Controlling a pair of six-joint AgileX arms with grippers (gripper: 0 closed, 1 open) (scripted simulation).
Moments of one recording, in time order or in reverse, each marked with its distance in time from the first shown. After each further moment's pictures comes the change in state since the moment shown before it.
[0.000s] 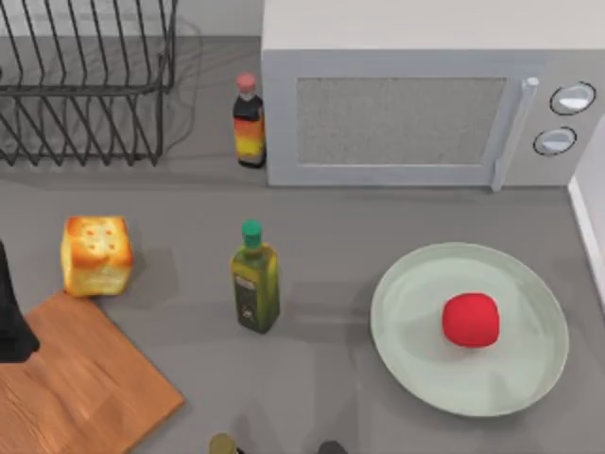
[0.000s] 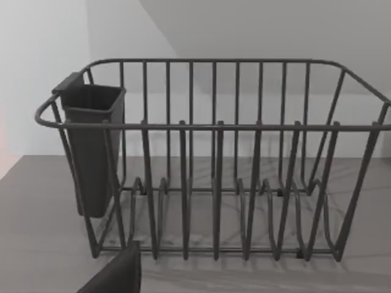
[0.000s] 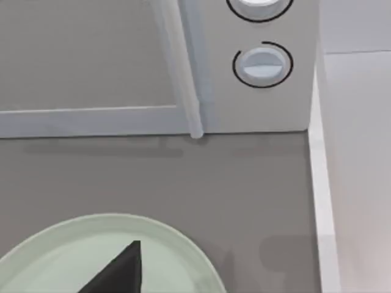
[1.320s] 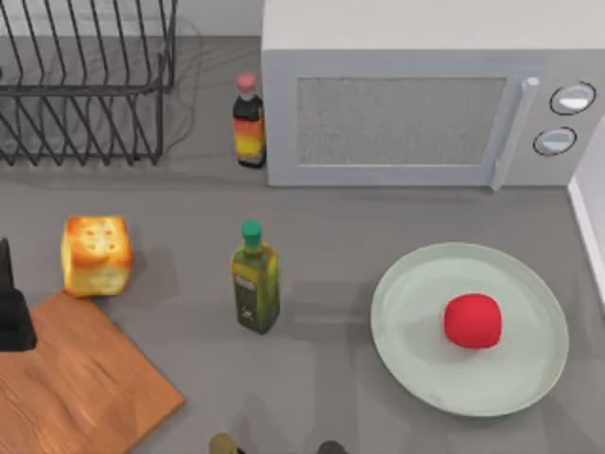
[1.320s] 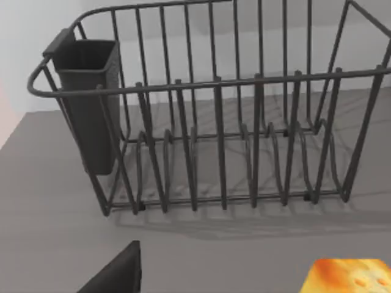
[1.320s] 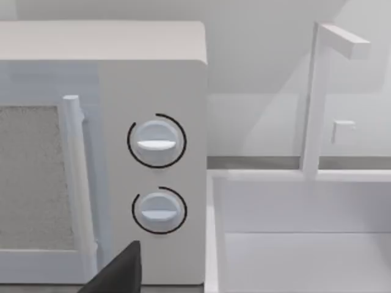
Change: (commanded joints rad) left arm -0.034 0.195 0.159 -0.126 -0.027 0.078; right arm -0.156 -0.539 -0.436 0.363 0.000 -0.160
